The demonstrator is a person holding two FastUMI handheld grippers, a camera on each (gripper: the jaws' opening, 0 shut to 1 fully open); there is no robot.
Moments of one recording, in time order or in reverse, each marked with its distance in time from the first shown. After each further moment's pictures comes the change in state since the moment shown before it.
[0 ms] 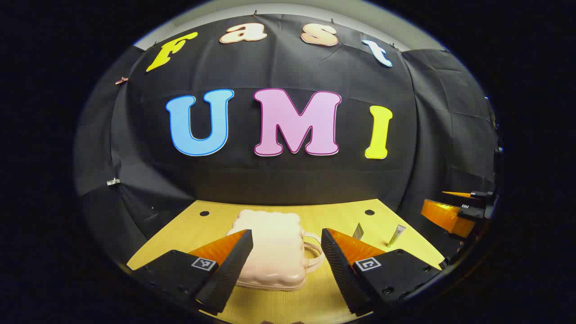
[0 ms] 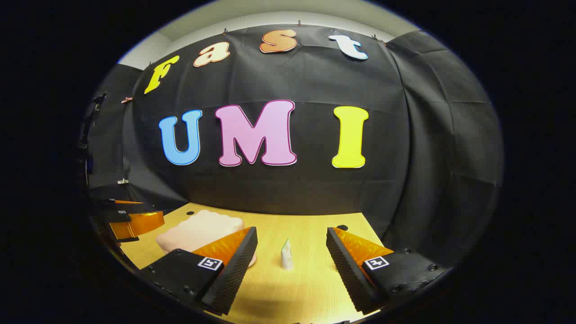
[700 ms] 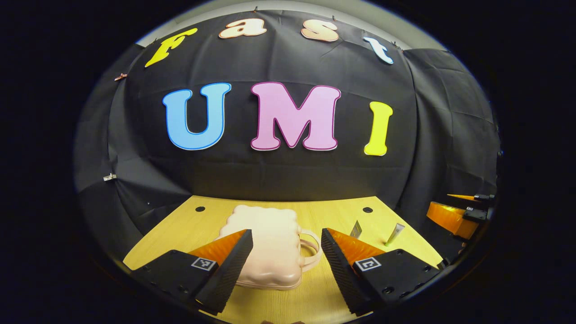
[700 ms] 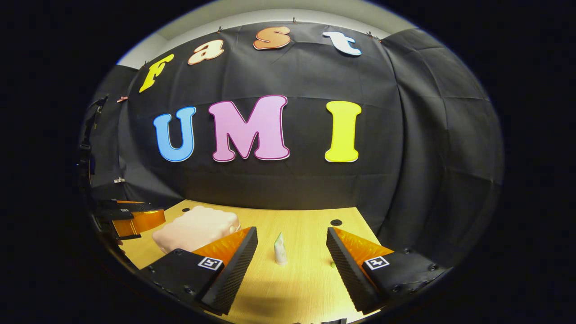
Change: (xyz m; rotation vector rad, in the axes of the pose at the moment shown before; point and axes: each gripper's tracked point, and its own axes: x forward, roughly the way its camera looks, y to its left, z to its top) left arm 0.011 -0.005 -0.009 -0.020 0.025 -0.004; right arm 0.001 -0.011 -0.007 0.004 0.024 -0.019
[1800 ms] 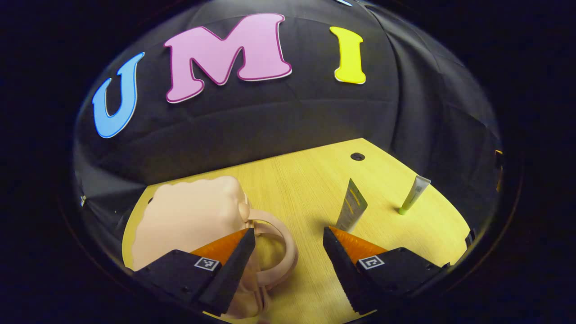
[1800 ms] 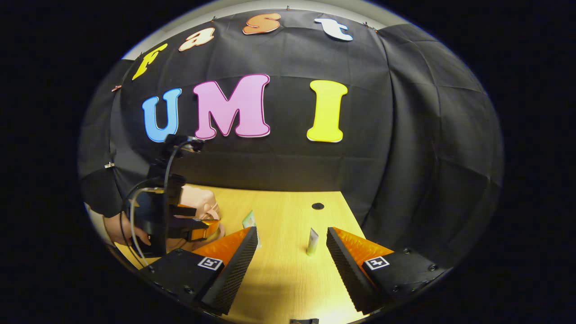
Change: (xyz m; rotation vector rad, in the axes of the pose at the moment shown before) left arm 0.188 -0.105 -0.134 0.230 0.343 -0.151; right arm -0.001 -0.075 -0.063 -0.019 0.144 -0.057
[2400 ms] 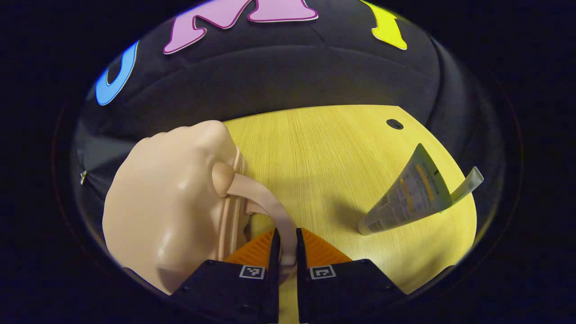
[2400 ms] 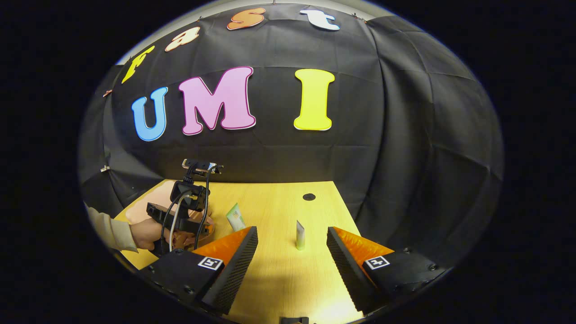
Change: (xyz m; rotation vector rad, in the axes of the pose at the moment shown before) left arm 0.061 0.007 -0.044 -0.134 0.272 0.103; right arm 0.013 -0.021 0.006 0.023 0.028 -0.018
